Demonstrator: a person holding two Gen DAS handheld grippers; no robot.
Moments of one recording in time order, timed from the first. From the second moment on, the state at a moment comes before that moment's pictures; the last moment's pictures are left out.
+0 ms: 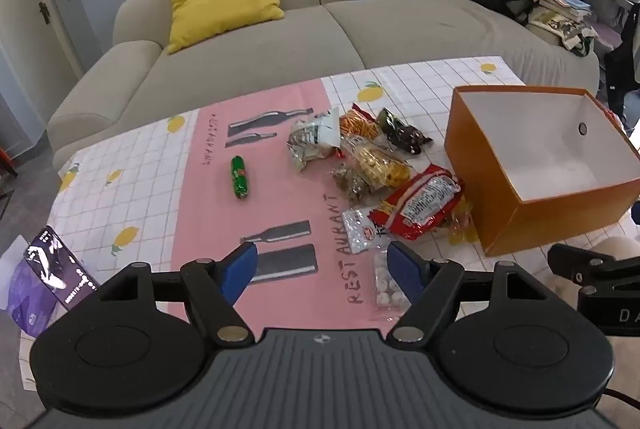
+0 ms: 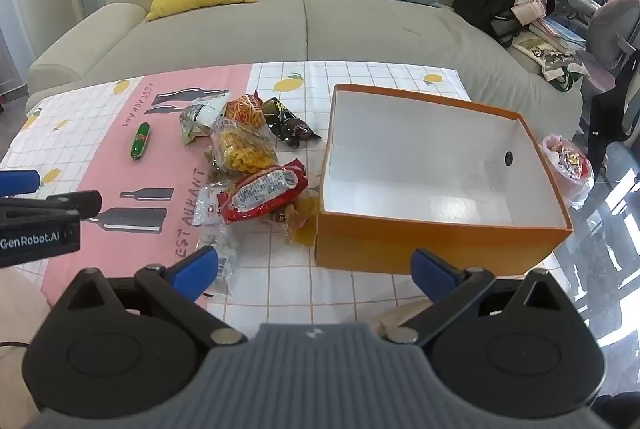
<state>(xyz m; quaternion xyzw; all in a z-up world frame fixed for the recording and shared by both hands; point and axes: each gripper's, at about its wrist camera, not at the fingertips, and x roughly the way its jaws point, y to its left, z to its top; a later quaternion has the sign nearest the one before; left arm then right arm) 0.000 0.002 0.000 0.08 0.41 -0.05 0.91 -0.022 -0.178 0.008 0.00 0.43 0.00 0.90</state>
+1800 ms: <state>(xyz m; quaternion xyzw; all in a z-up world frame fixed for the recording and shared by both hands) -0.007 -0.003 0.006 0.09 0.42 -0.05 0.90 -0.024 -0.172 0.008 0.00 0.43 -0.01 0.90</state>
